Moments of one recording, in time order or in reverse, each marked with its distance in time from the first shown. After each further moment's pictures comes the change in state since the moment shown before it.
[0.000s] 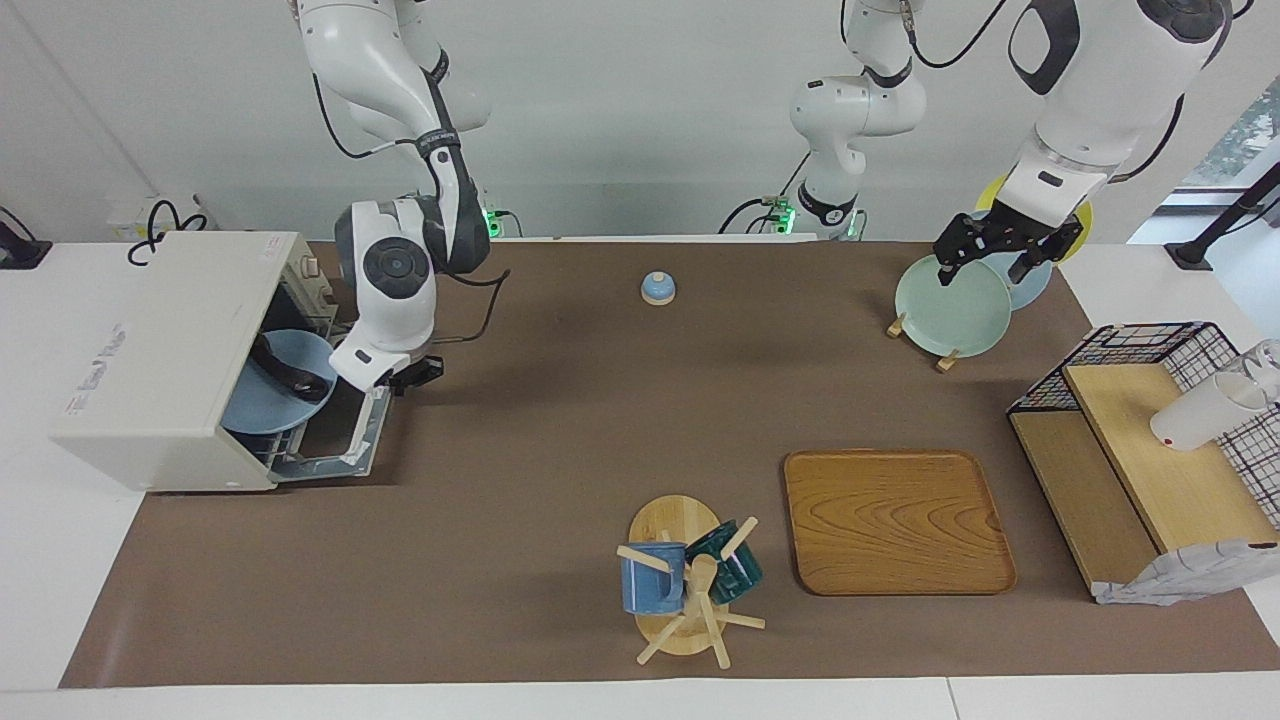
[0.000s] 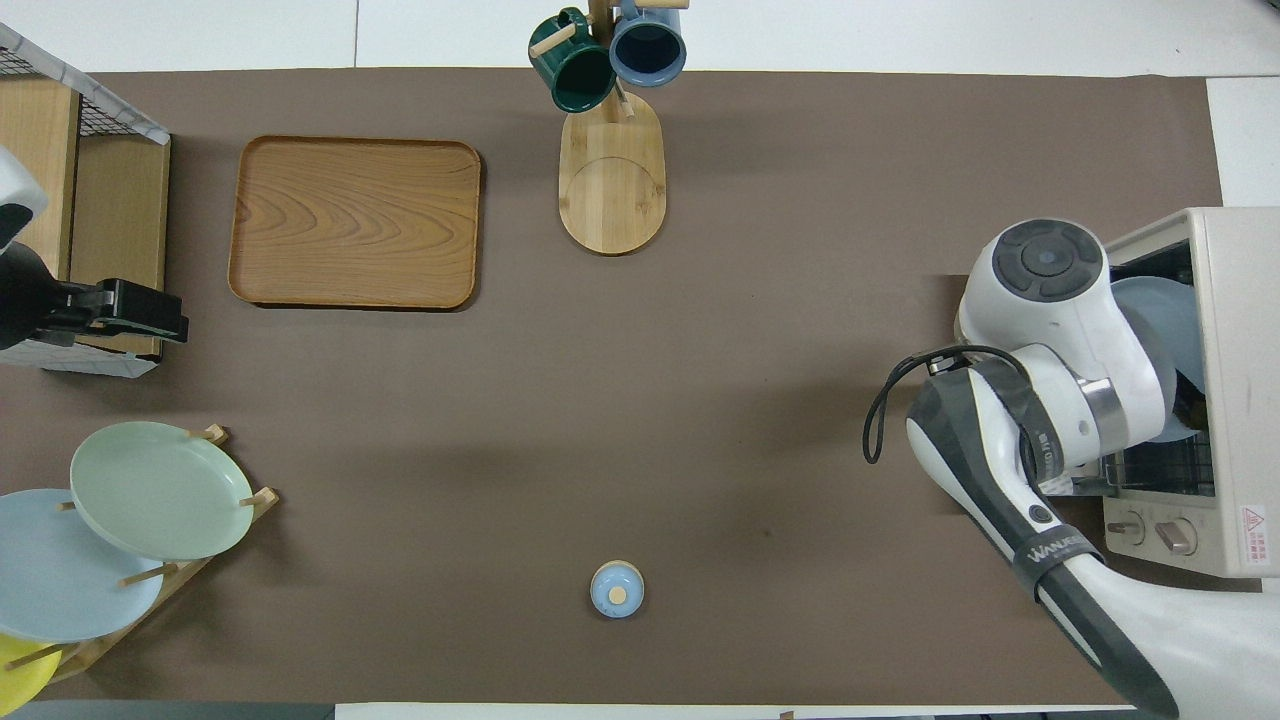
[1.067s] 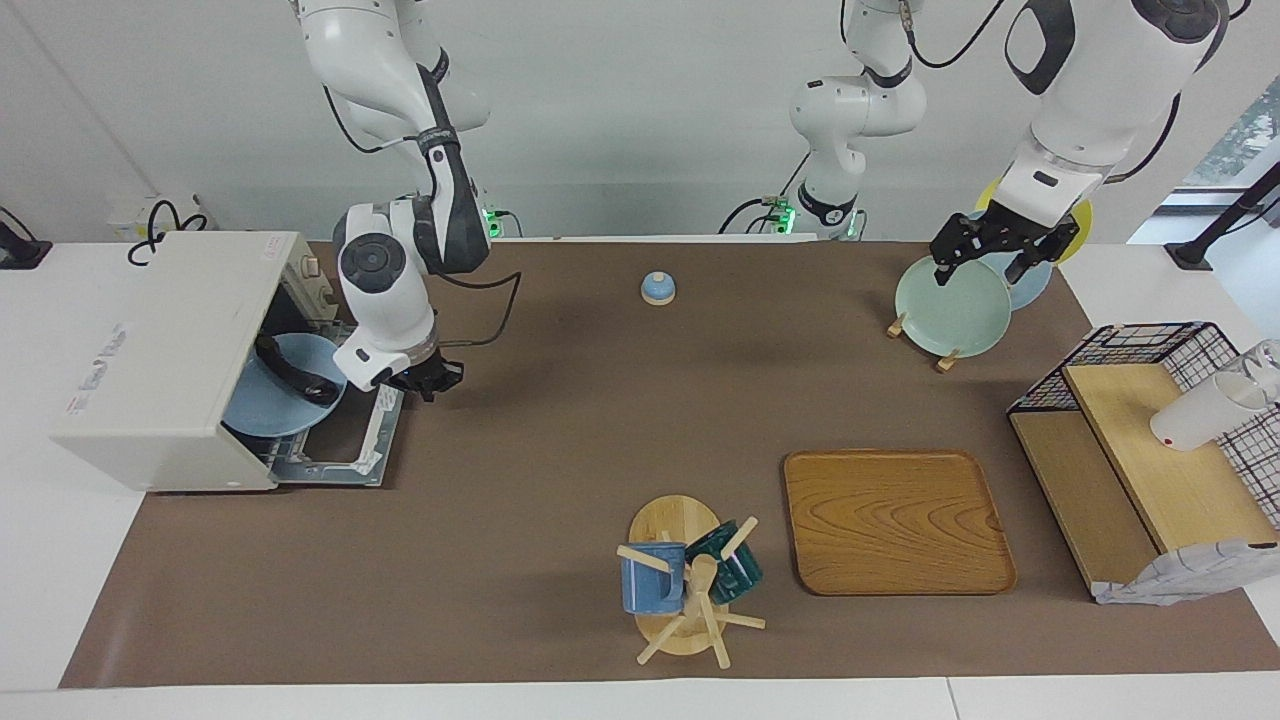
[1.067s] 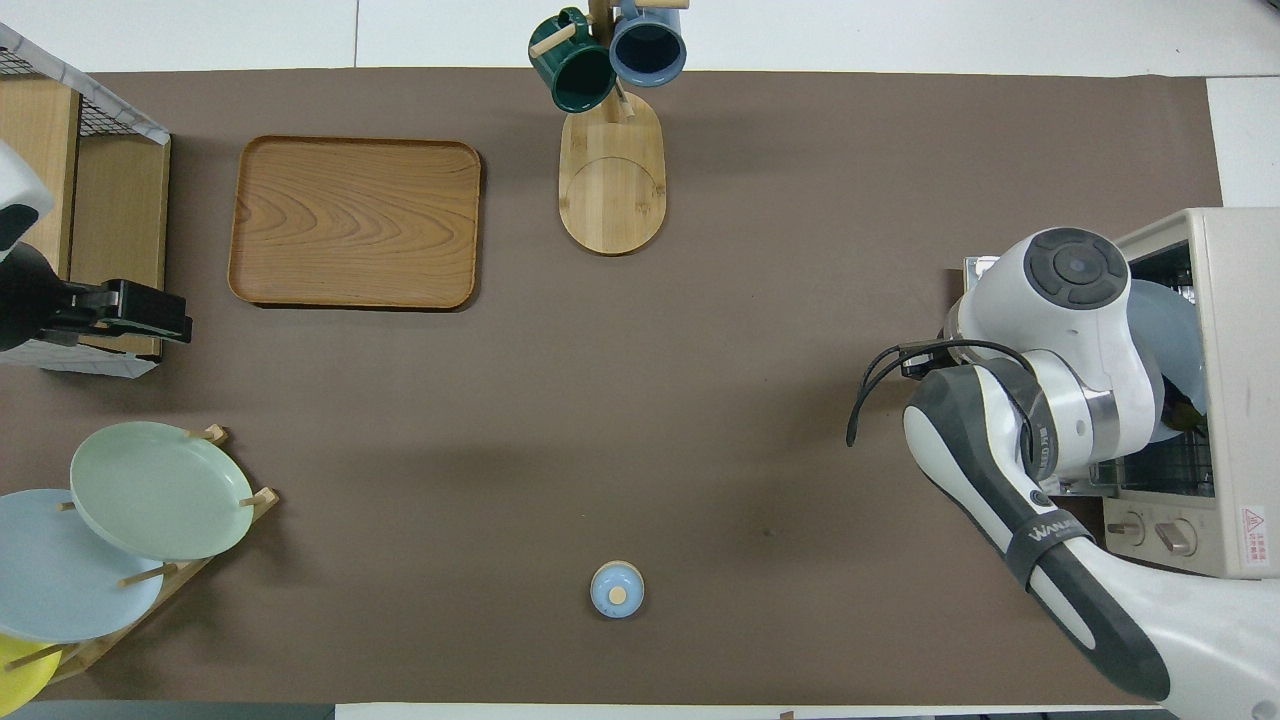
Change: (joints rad) left arm -0.004 0.000 0.000 0.000 0.000 0.000 0.000; right arm 0.021 0.035 -0.029 -0.095 0.168 0.186 0.077
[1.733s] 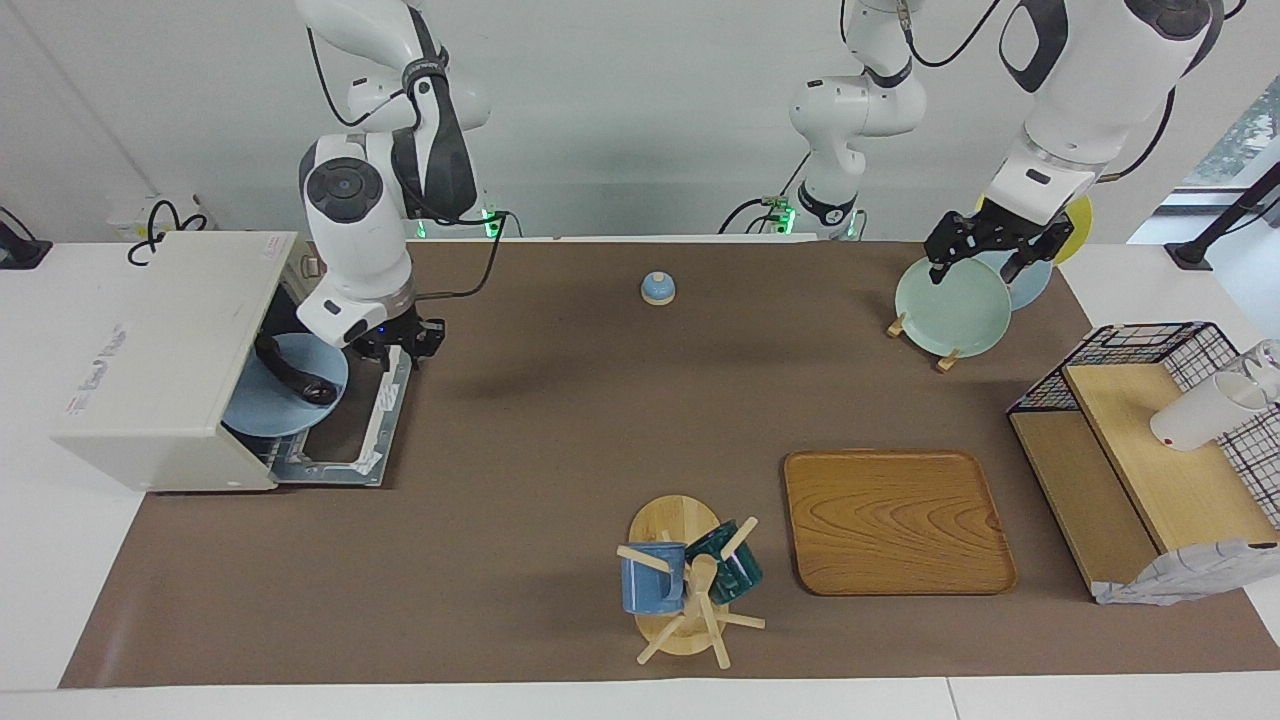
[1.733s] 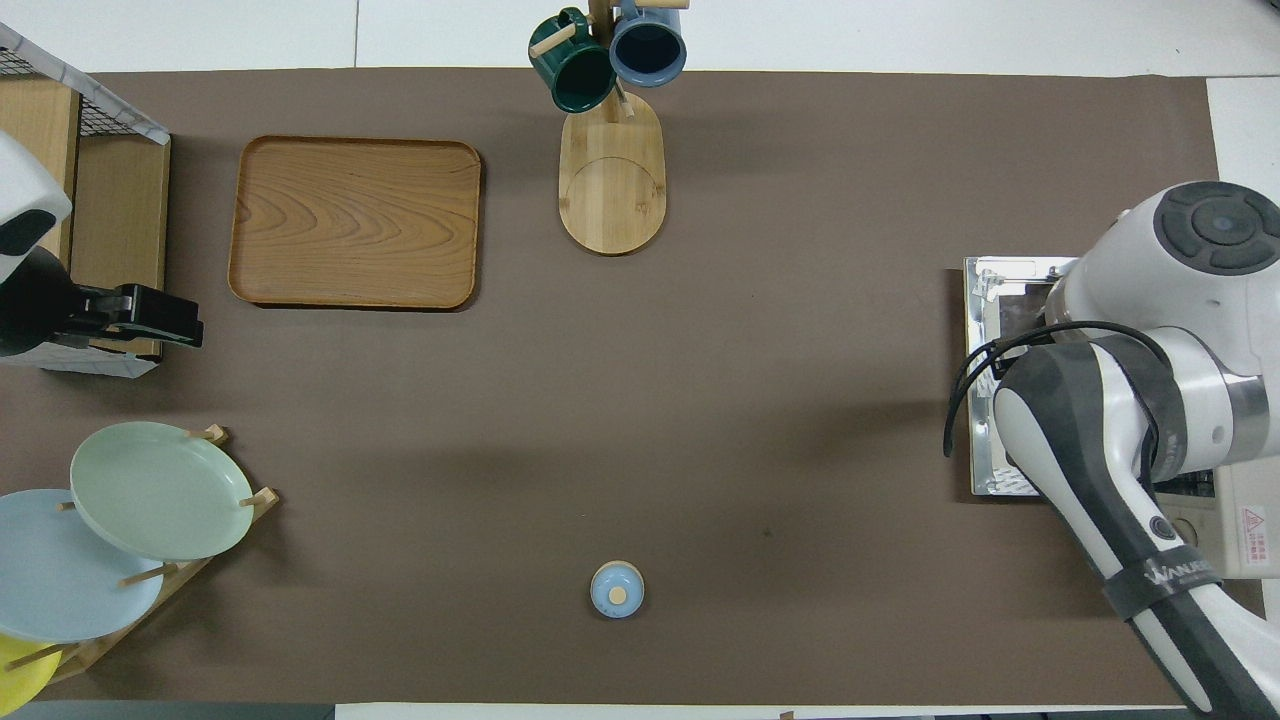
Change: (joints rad) left arm -0.016 -0.002 -0.001 0.000 0.000 -0.001 0.000; right arm 0.024 -0.121 0.011 0.127 0.049 -0.182 -0.079
